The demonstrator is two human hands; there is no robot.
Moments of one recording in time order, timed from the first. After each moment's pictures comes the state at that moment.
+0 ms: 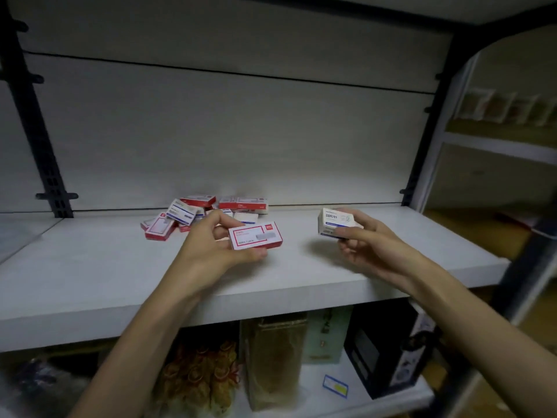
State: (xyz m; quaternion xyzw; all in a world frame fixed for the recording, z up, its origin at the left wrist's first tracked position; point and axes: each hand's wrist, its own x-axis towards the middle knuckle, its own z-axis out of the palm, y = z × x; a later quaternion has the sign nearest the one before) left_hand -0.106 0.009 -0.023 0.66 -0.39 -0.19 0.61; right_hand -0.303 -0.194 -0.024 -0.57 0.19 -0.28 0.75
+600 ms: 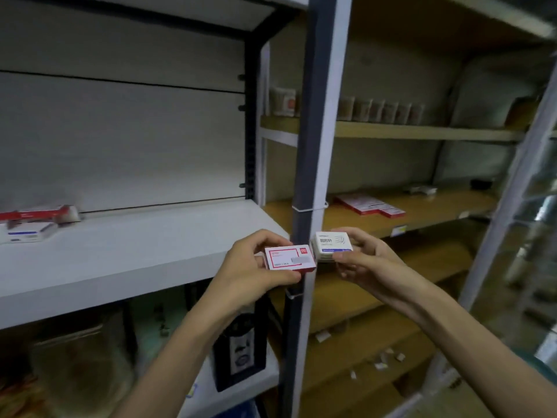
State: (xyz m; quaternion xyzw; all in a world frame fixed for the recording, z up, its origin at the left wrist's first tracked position) left_hand -0.464 -0.185 -0.039 0.57 -0.56 -0.27 0.53; right_hand -0.678 -0.284 -0.029 -0.62 0.26 -0.35 0.66
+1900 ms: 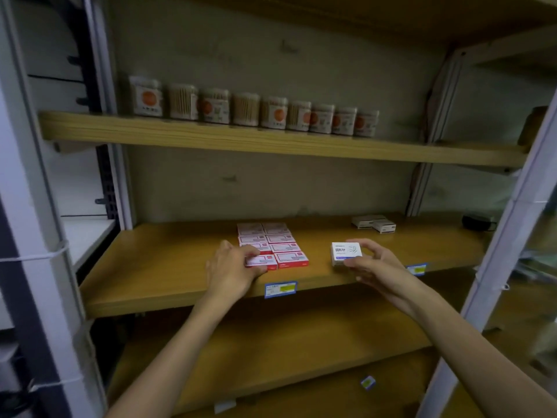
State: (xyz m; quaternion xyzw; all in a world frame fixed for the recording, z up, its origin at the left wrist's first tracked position) left_hand -0.677 -0.597 -0.083 0.83 -0.45 0.00 0.32; right_hand -0.934 -0.714 -0.042 -0.65 0.36 -0.32 0.58
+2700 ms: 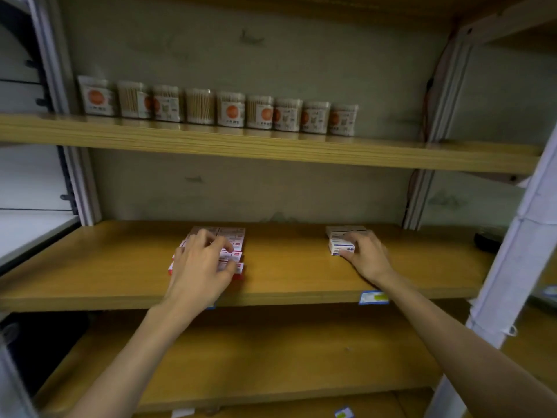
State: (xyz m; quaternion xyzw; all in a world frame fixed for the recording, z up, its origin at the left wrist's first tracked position) left_hand -0.769 -0.665 -0.064 0.84 -0.43 0.20 0.27; right_hand -0.968 -0.953 -0.071 -0.88 0.39 -0.26 0.08
